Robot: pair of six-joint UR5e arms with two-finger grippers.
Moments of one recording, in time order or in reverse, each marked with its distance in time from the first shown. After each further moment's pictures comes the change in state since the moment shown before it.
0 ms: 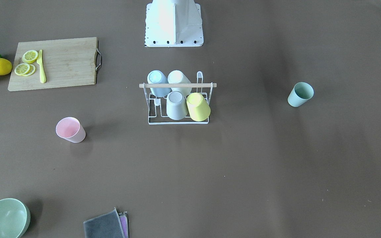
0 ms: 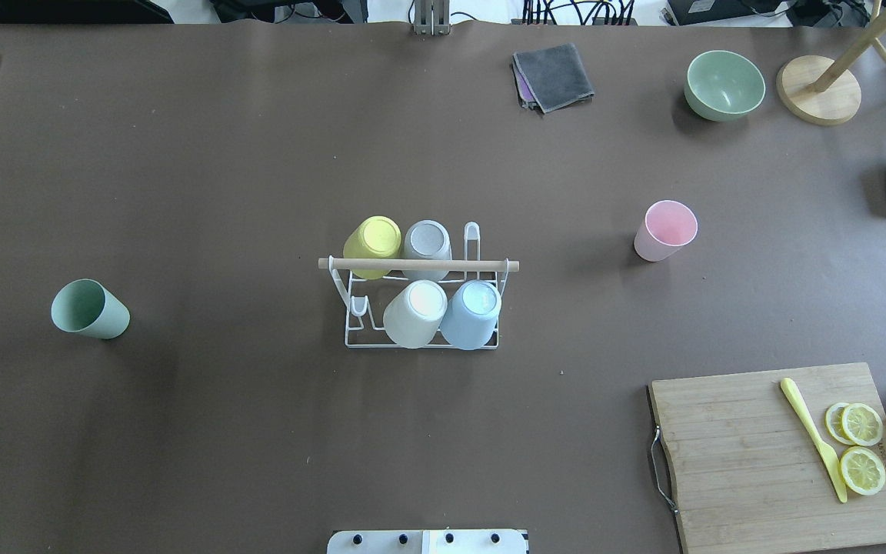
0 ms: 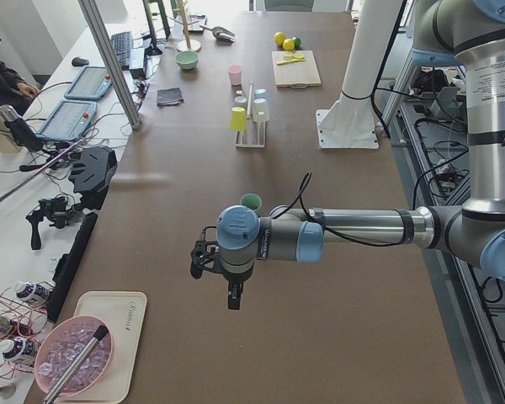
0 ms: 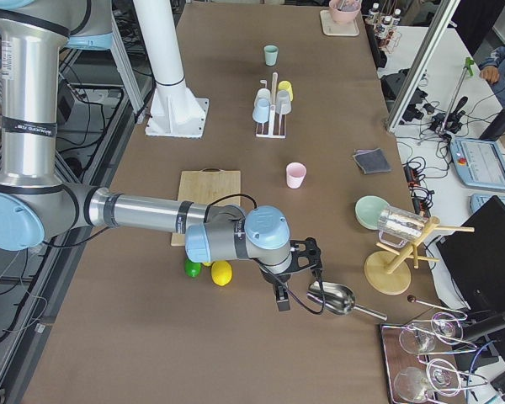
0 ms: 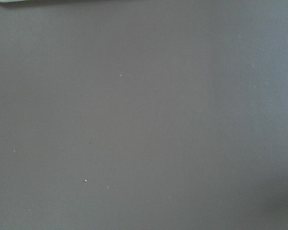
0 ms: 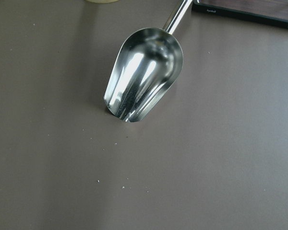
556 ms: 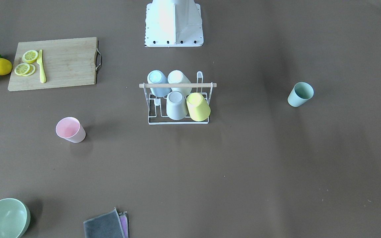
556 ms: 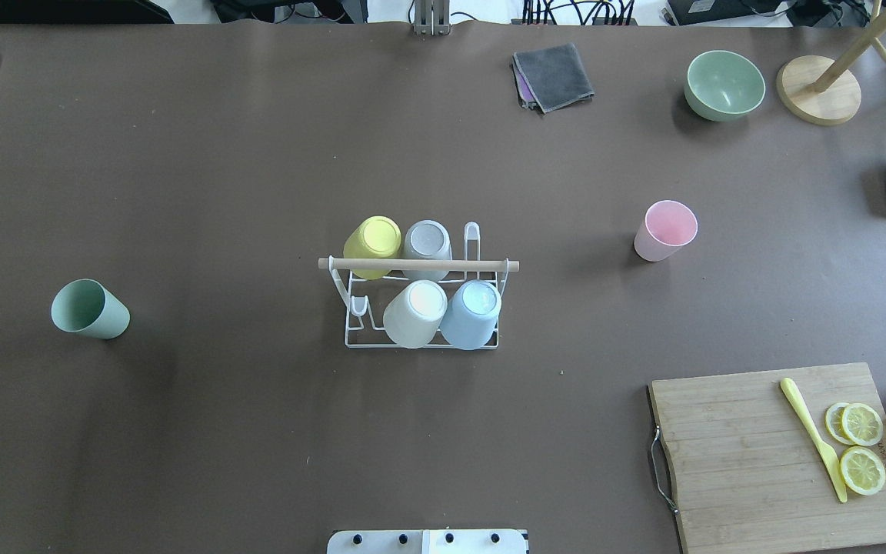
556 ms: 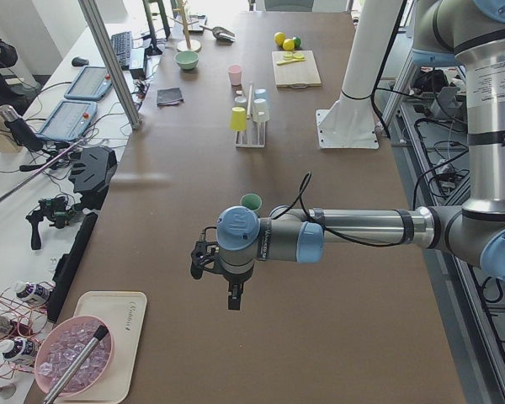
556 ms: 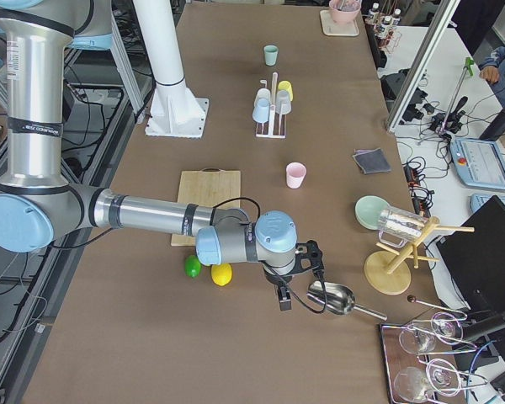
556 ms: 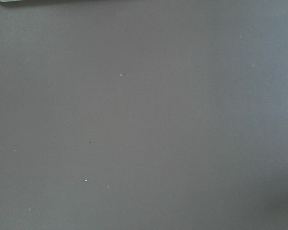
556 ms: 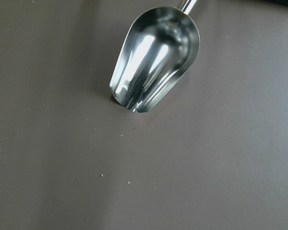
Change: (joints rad) left arm 0.001 0.000 0.002 0.000 0.000 0.001; right arm -0.047 0.008 -0.039 0.005 -0.002 -0.004
